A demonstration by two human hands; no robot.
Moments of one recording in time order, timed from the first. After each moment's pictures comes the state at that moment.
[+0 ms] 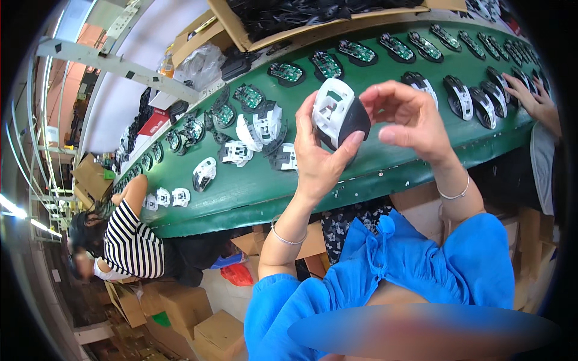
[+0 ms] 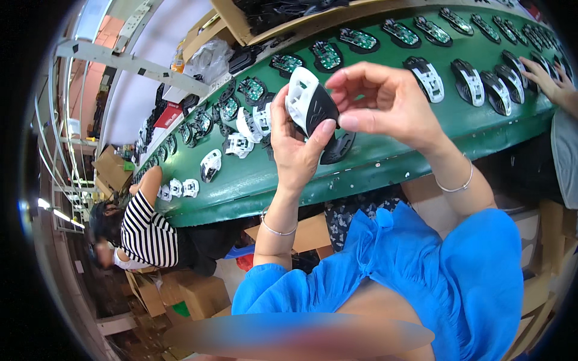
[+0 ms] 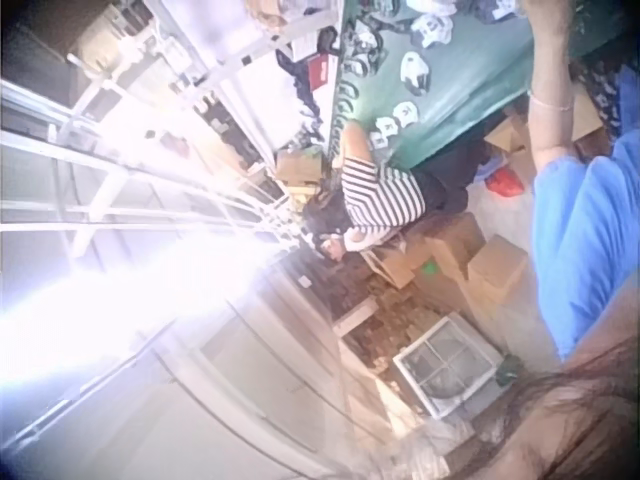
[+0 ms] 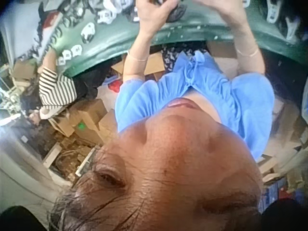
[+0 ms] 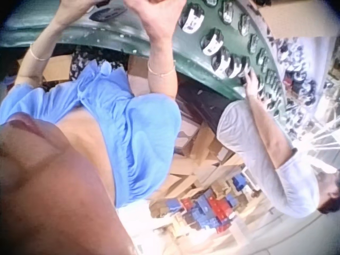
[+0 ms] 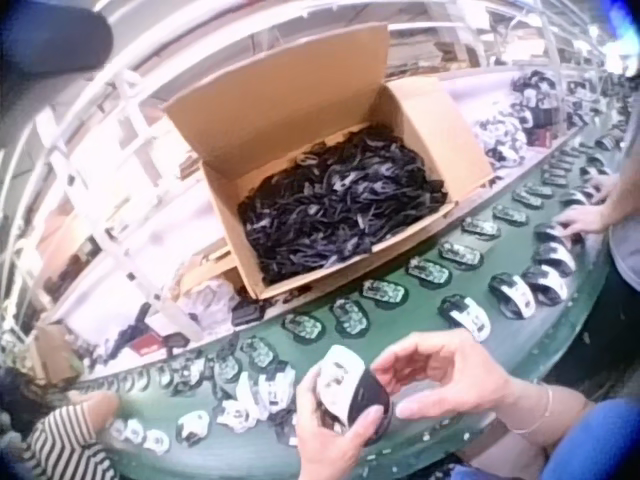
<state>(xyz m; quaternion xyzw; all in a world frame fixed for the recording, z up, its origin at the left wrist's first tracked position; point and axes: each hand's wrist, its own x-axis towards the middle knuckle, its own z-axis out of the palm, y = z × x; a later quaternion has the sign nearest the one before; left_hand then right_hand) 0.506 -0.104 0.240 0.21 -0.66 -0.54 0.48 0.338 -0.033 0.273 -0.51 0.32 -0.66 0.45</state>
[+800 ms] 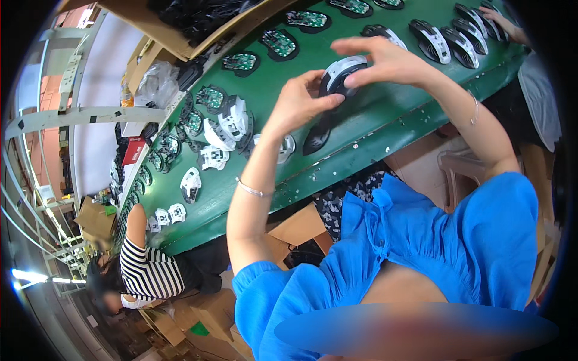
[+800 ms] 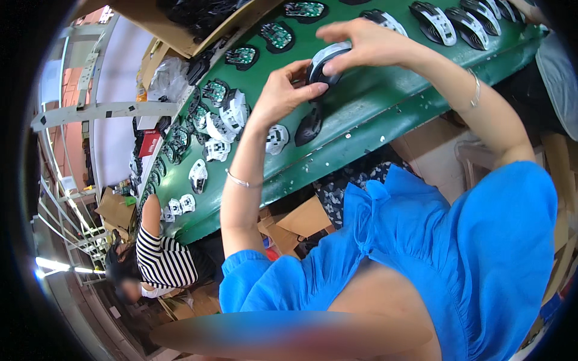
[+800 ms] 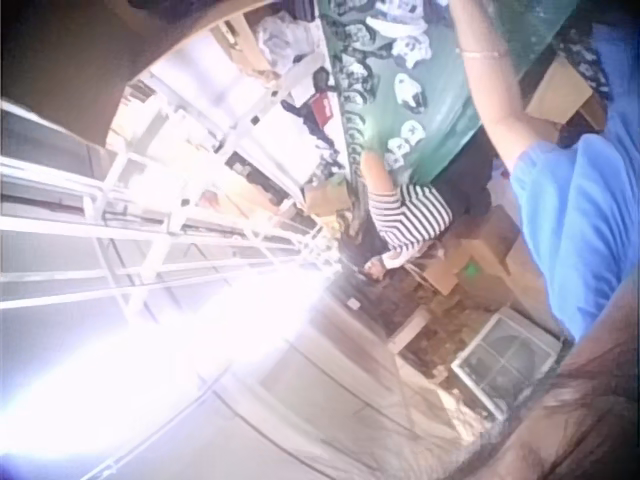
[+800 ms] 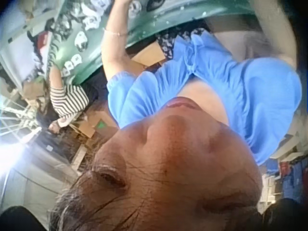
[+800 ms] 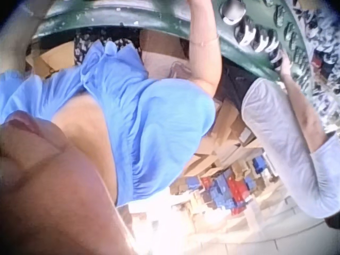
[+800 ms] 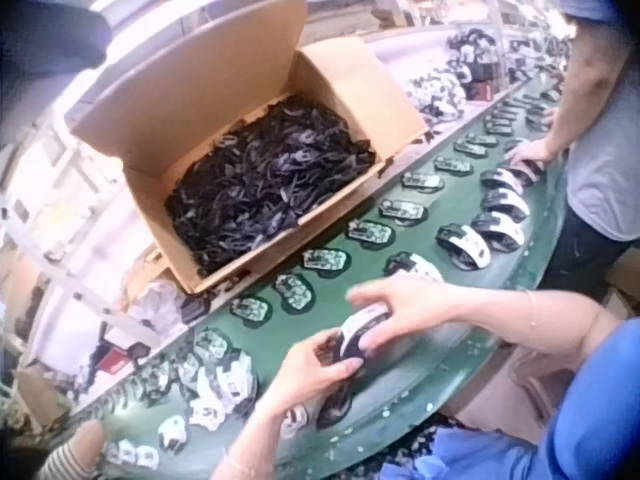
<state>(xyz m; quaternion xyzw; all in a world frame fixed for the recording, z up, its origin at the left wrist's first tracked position) 0.454 -0.167 0.211 0.22 -0.80 -0.56 0.07 0.259 -0.047 0.219 -0.59 0.61 -0.42 0.31</state>
